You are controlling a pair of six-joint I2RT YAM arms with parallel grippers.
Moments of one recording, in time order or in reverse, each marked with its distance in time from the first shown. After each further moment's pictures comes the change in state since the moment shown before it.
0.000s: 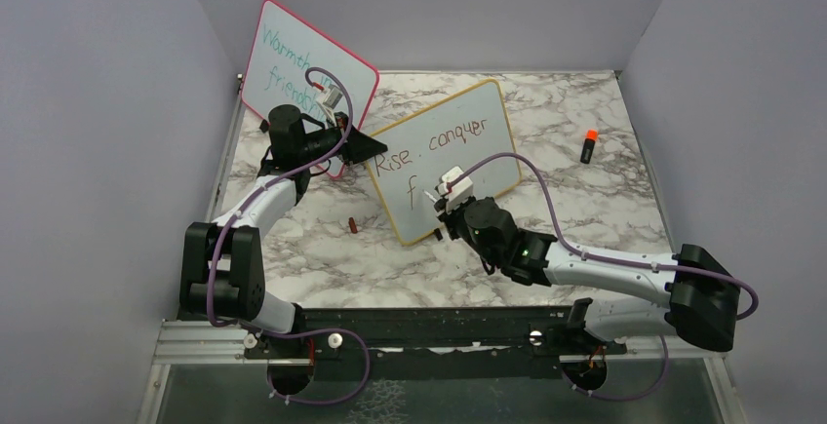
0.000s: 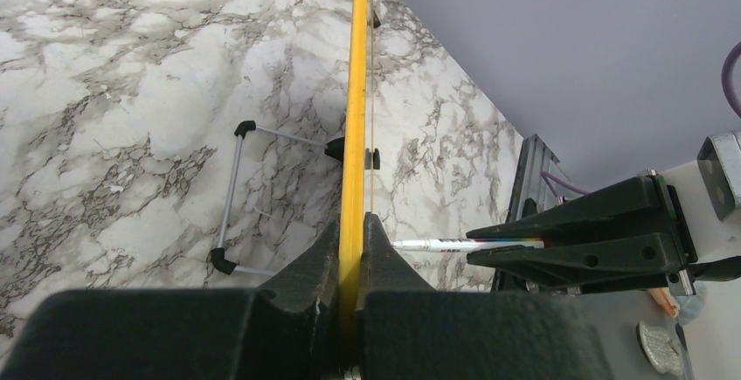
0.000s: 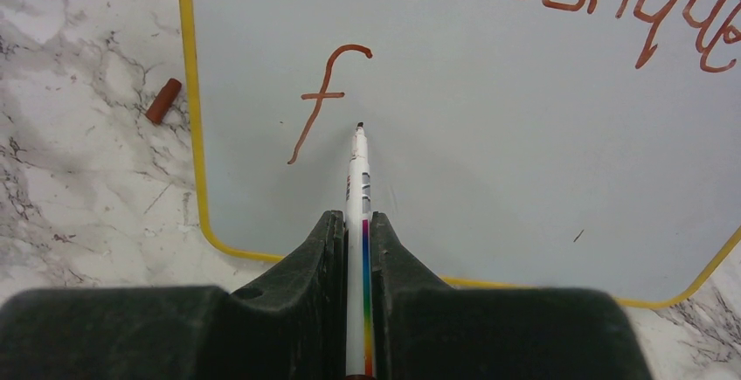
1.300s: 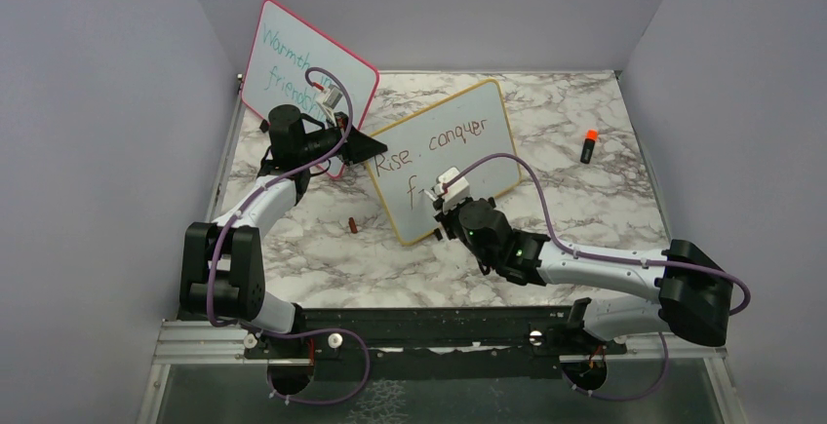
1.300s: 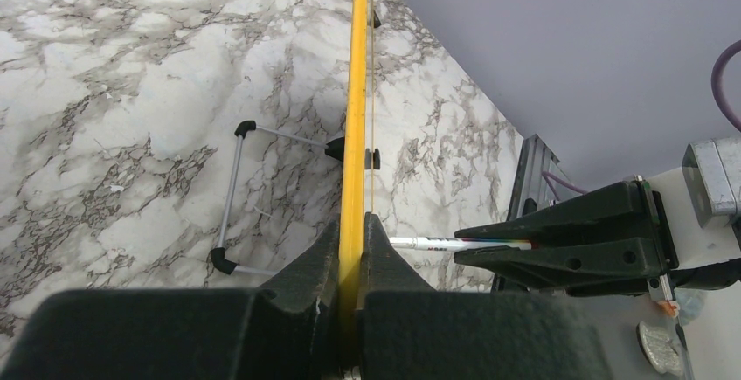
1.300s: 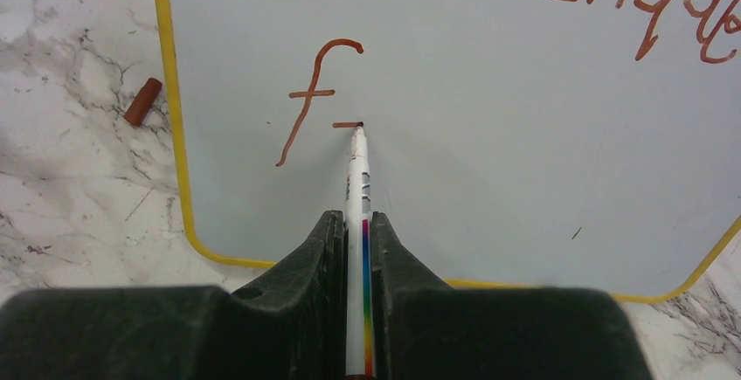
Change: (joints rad) left arm 0.000 0.000 0.000 0.000 0.000 0.000; right arm 0.000 0.045 0.000 0.035 0.041 -0.001
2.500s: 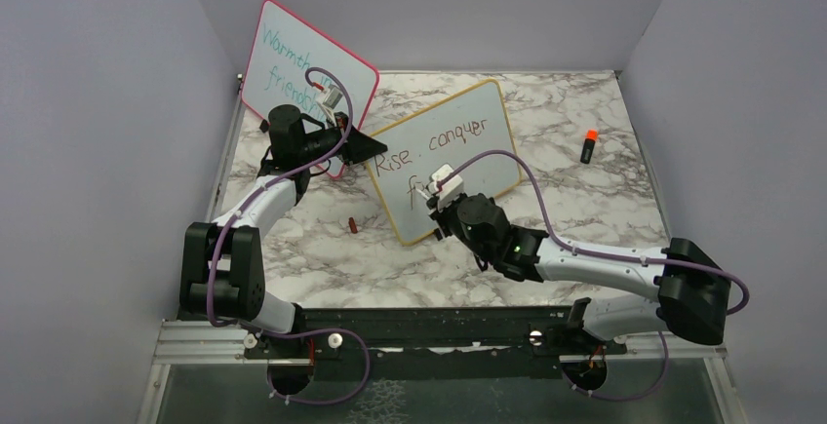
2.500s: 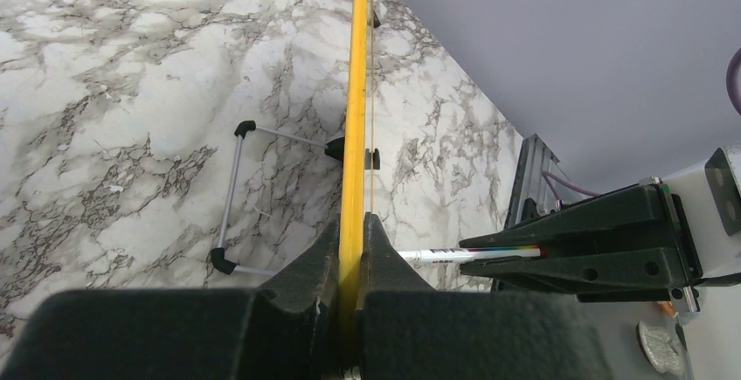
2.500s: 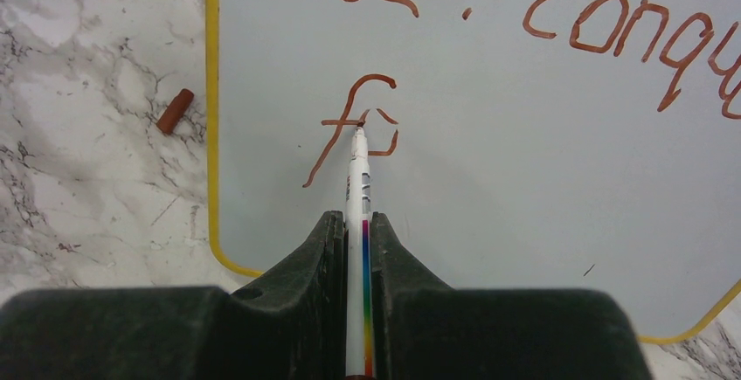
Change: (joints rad) left arm 0.000 0.000 0.000 0.000 0.000 0.000; right arm -0.005 0.019 0.043 0.000 -0.072 -0.037
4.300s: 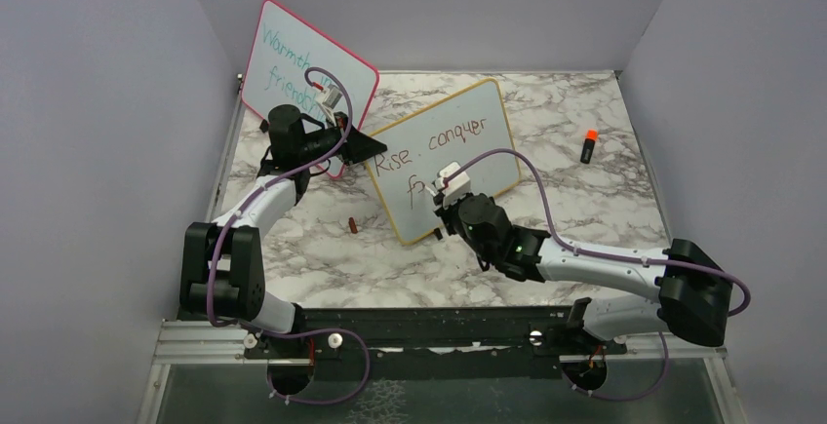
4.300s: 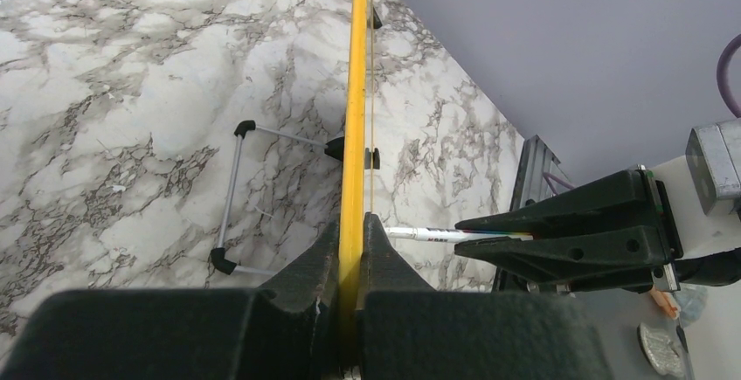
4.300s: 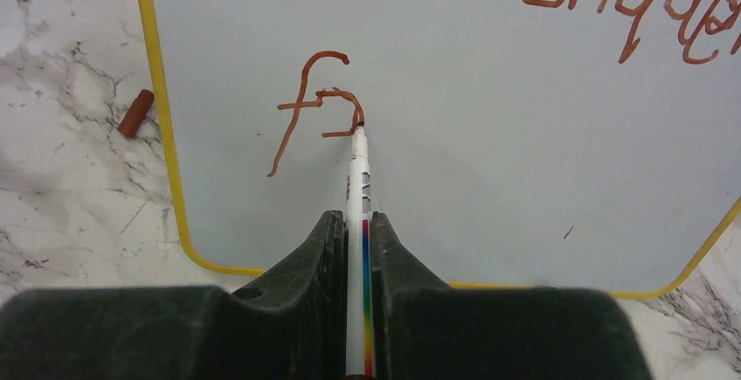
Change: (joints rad) left arm 0.001 0.000 0.000 0.000 0.000 0.000; right arm -0.013 -0.012 -0.013 -0.019 0.072 0.051
